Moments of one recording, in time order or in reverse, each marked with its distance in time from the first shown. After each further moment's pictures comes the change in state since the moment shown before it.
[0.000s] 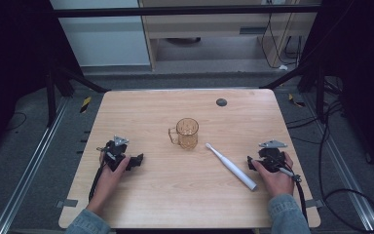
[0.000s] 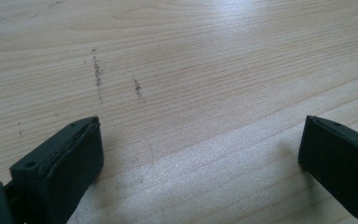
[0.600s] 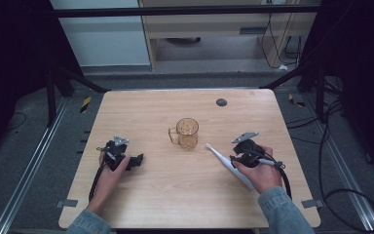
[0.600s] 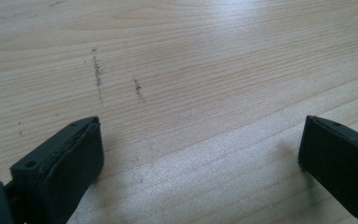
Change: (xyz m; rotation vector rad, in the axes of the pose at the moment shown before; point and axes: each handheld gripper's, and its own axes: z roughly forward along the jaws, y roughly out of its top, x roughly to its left) left arm 0.000 0.000 0.000 0.001 0.001 0.000; right arm 0.069 0.061 -0.036 0.122 0.116 -0.252
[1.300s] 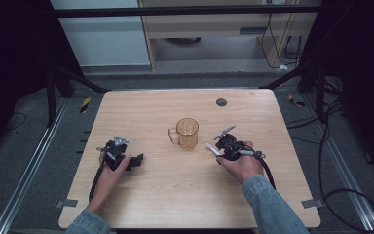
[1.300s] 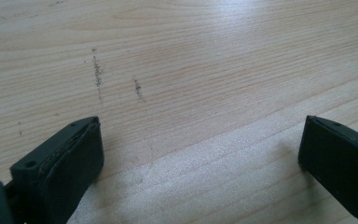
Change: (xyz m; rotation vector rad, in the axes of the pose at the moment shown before) left arm 0.000 0.000 0.000 -0.001 -0.001 0.000; right arm 0.022 0.033 0.039 0.130 0.075 -0.038
